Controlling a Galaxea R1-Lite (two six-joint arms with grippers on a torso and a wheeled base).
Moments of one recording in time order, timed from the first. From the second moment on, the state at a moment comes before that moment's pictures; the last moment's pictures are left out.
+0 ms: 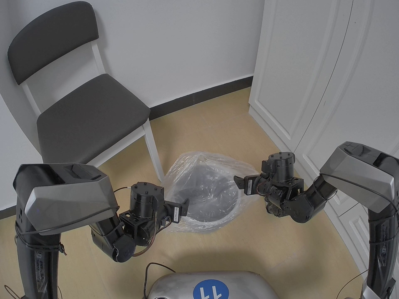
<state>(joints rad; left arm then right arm) -0.56 2.32 -0.72 -1.21 0.25 -0.11 0.45 2.34 -1.06 -0.90 -0.19 0.18</state>
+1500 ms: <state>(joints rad) -0.41 2.65 -1.24 -1.27 0.55 -0.10 0.37 2.69 -1.46 -1.16 -0.19 0.35</state>
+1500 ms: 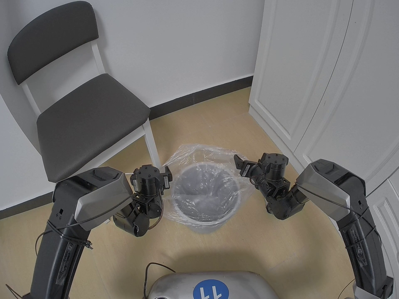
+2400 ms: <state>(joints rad) -0.39 2.77 -1.44 -1.26 0.57 -0.10 0.34 2.93 -1.77 -1.17 -0.20 0.42</state>
